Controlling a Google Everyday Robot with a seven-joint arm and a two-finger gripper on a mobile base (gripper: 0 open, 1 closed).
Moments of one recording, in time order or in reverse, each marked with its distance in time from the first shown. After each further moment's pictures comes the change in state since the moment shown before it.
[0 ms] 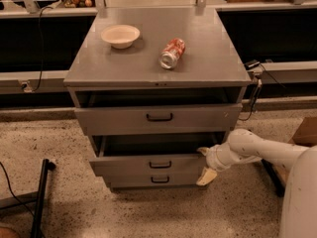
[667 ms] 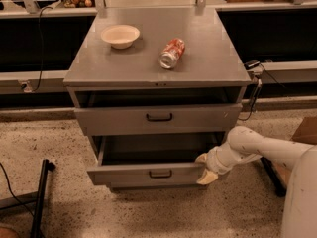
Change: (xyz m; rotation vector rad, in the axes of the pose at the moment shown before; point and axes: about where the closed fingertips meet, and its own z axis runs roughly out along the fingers) arm -0.015 0.030 -0.010 -0.122 0.000 -0.076
